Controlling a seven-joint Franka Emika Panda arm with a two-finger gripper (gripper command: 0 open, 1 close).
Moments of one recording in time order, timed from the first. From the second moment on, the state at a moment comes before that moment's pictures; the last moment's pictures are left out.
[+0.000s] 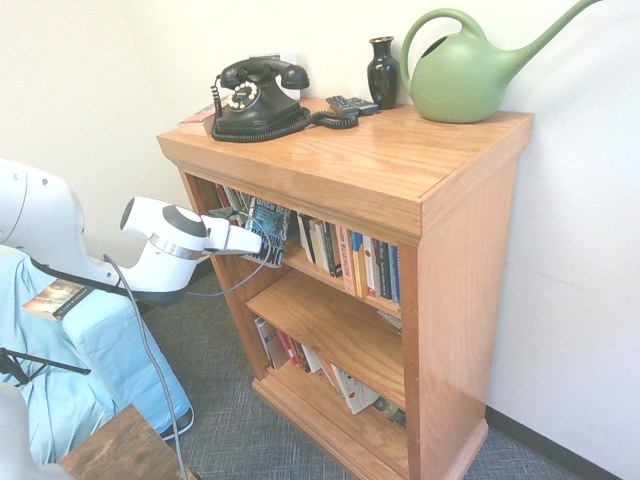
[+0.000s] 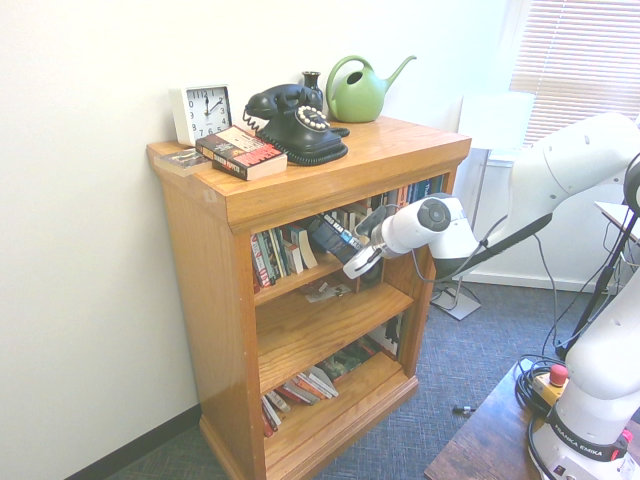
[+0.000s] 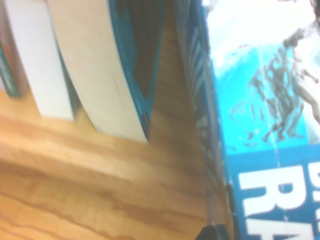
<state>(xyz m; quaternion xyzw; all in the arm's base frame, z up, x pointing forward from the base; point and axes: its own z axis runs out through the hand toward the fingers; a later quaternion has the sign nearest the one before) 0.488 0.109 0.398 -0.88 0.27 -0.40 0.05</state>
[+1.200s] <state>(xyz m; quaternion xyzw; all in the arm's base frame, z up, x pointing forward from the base) 0.531 0.121 0.409 -0.88 0.29 -0.38 0.06</state>
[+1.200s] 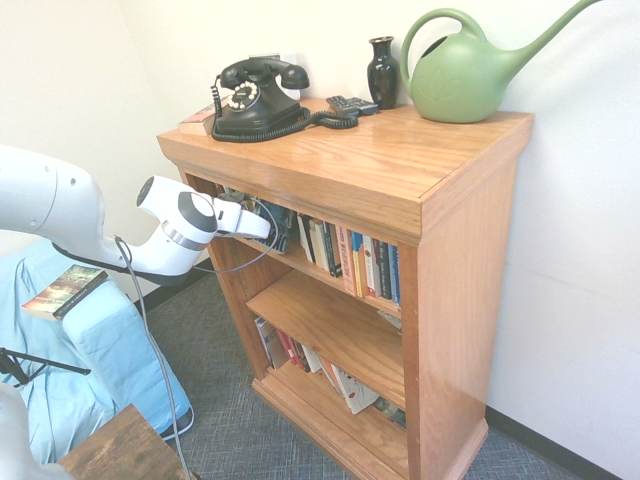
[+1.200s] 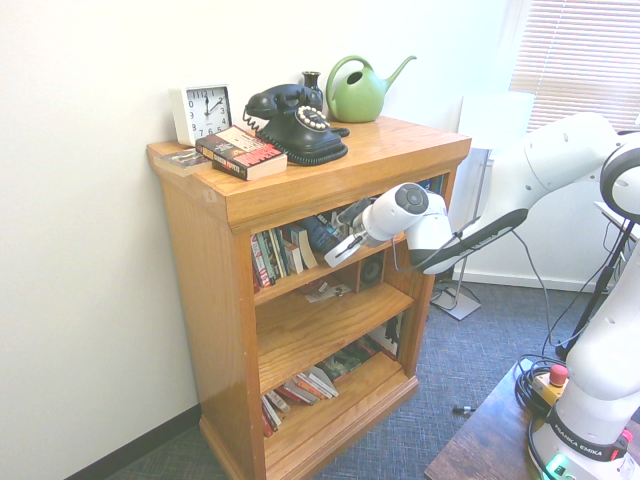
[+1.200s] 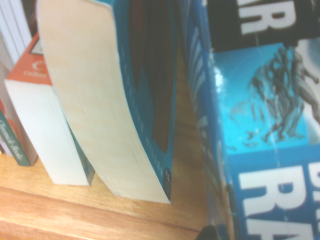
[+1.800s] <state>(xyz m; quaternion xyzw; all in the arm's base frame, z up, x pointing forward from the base) 0.543 0.118 0.404 -0.88 0.29 -0.38 0.05</state>
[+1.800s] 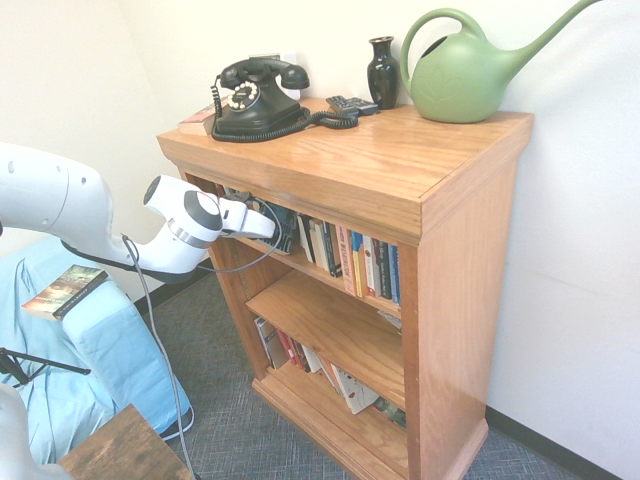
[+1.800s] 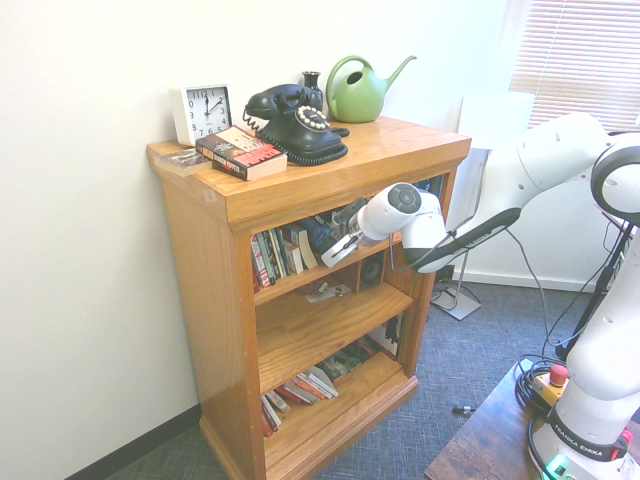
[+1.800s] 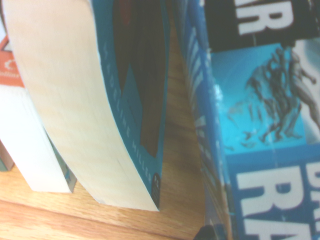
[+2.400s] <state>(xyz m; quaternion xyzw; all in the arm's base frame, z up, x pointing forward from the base) 0.543 0.121 0.403 -0.88 0.29 -0.37 0.04</state>
